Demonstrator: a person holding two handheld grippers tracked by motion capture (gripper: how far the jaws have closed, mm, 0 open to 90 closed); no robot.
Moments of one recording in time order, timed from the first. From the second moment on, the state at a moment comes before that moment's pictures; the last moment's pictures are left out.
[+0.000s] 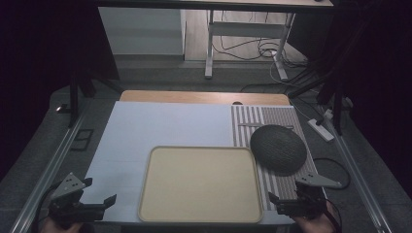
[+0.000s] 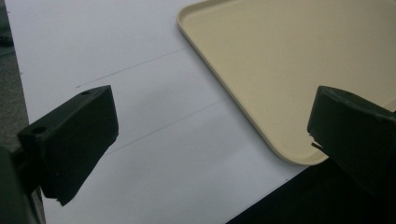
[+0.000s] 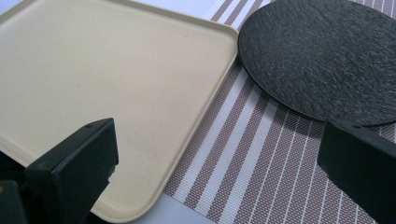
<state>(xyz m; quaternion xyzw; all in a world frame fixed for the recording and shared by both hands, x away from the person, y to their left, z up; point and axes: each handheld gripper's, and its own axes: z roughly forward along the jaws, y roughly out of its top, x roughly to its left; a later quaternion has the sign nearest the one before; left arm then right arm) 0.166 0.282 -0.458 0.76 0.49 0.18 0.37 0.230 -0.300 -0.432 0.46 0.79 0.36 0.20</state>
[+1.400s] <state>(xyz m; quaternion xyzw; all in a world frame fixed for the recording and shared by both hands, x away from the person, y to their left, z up) 0.168 0.282 -0.458 0.77 0.50 0.18 0.37 0.305 -0.298 -0.444 0.47 0.80 0.33 0.18</state>
